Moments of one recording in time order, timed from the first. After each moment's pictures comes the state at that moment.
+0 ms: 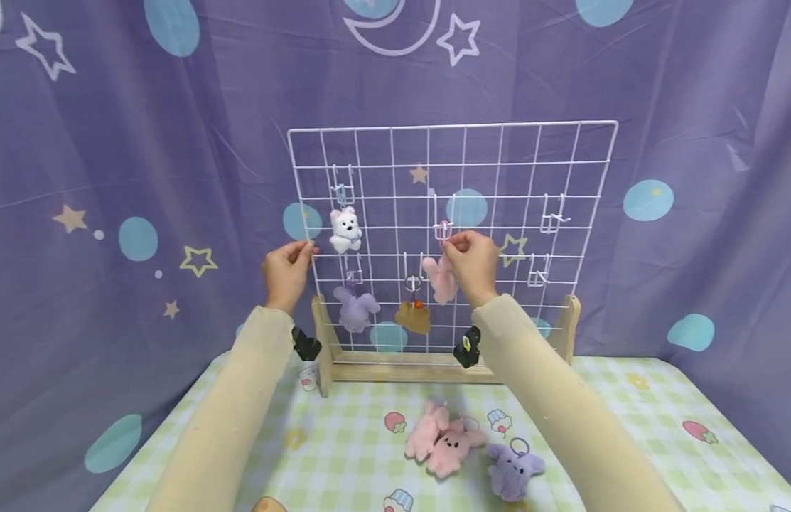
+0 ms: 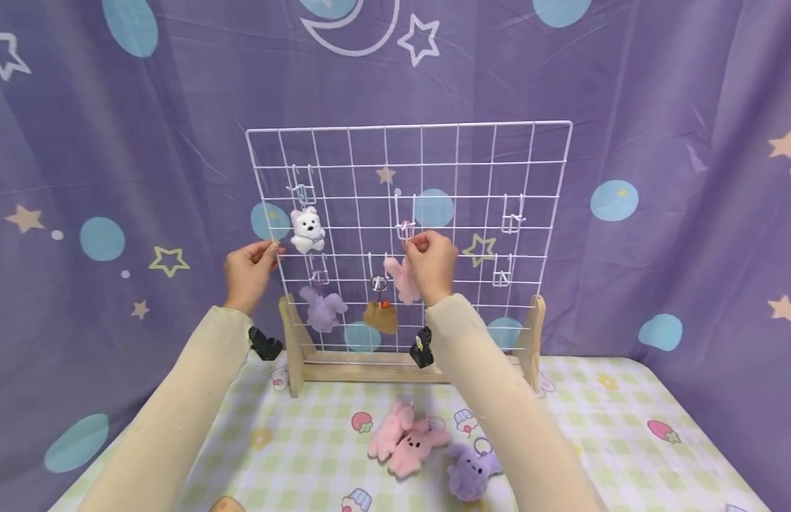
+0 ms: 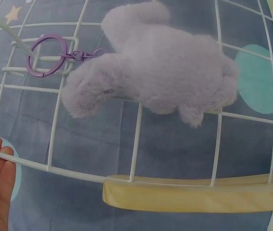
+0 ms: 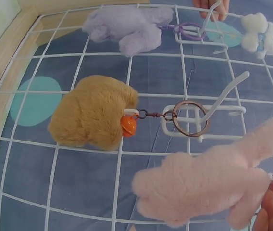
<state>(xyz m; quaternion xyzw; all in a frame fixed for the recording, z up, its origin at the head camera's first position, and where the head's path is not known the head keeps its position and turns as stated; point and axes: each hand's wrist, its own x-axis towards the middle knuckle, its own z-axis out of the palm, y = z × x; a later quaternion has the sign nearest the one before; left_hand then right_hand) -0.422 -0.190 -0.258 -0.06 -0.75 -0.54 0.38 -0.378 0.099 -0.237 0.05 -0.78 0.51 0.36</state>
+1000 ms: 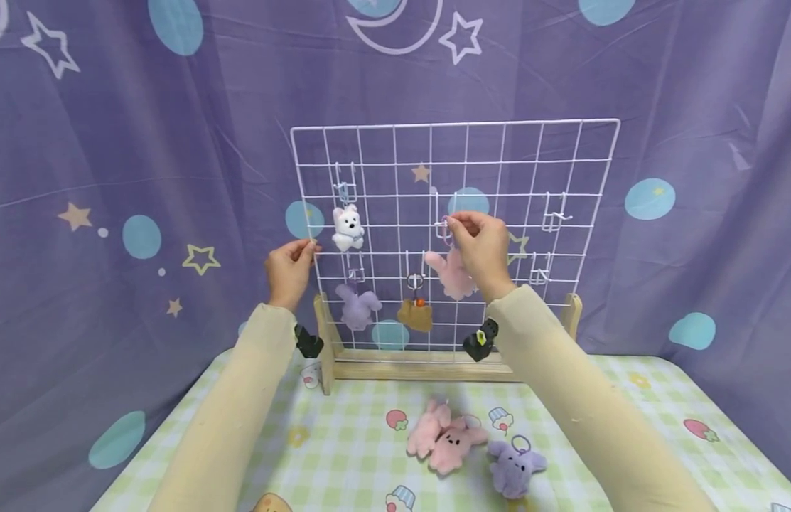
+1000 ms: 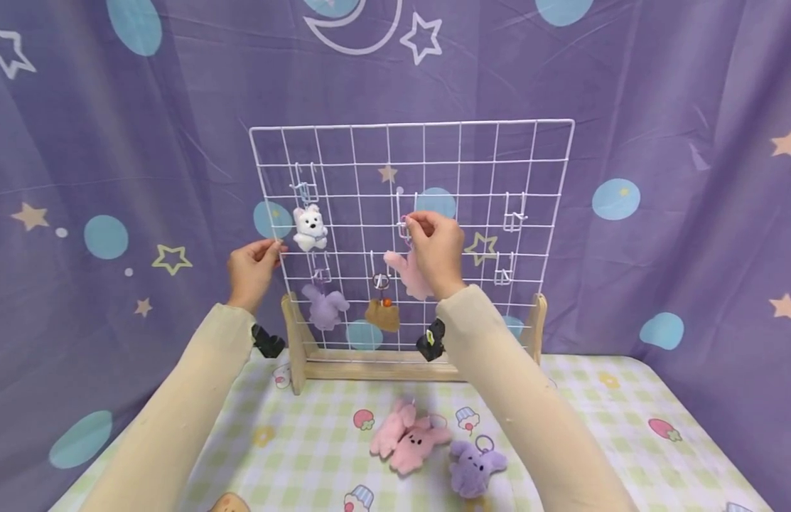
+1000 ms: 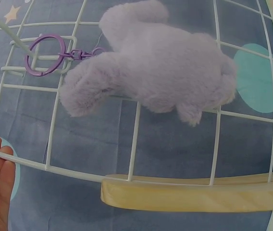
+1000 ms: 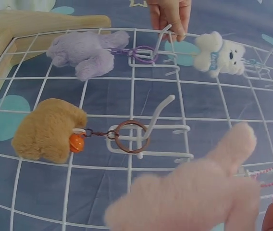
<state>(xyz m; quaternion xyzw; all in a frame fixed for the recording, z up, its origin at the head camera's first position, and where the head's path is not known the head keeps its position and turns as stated) -0.424 -0.190 -0.259 -0.07 -0.74 -0.55 0.38 -0.355 0.104 -0.207 0.13 -0.73 0.54 0.39</state>
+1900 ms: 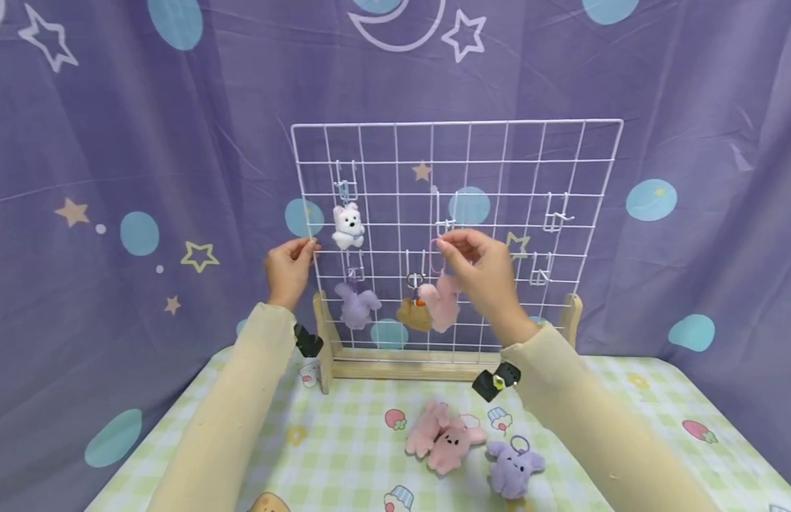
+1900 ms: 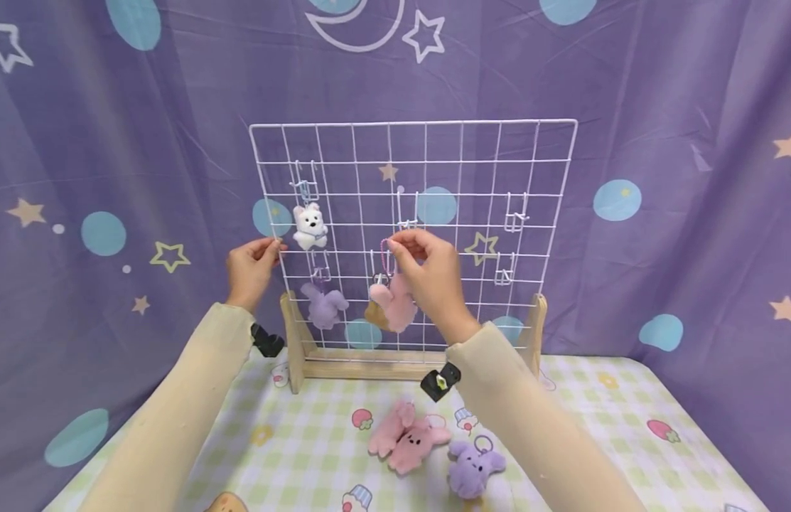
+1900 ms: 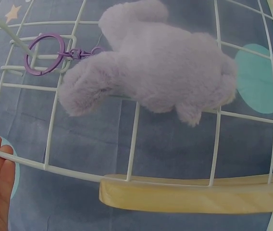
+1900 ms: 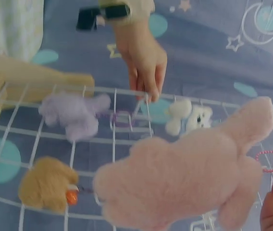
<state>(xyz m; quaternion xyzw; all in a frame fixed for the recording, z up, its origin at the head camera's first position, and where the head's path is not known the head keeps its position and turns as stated) -0.425 -0.190 -0.261 -0.08 -0.73 -0.56 0.38 -0.306 0.102 -0.220 0.24 -0.73 0.53 0.35</state>
